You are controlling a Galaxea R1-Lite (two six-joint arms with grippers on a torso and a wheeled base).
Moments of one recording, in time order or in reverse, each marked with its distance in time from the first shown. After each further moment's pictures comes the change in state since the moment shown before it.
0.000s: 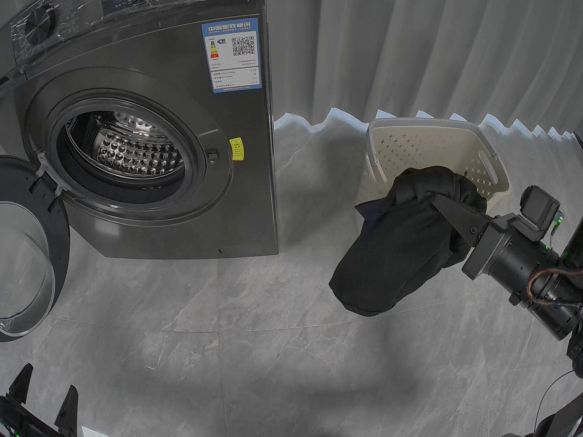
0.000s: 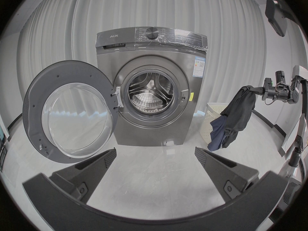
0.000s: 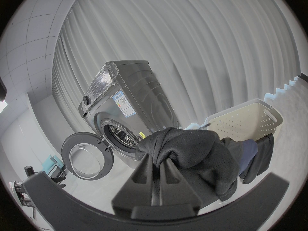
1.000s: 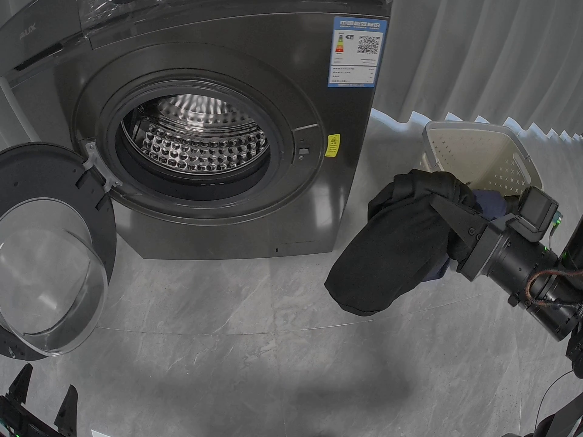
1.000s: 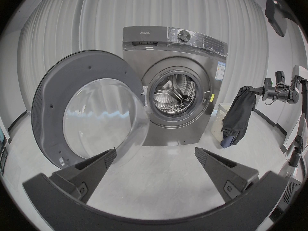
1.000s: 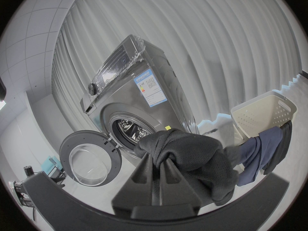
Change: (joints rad) left arm 0.000 0.000 0.000 0.000 0.000 0.000; right arm 0.000 0.002 0.000 0.001 -0.001 -0.001
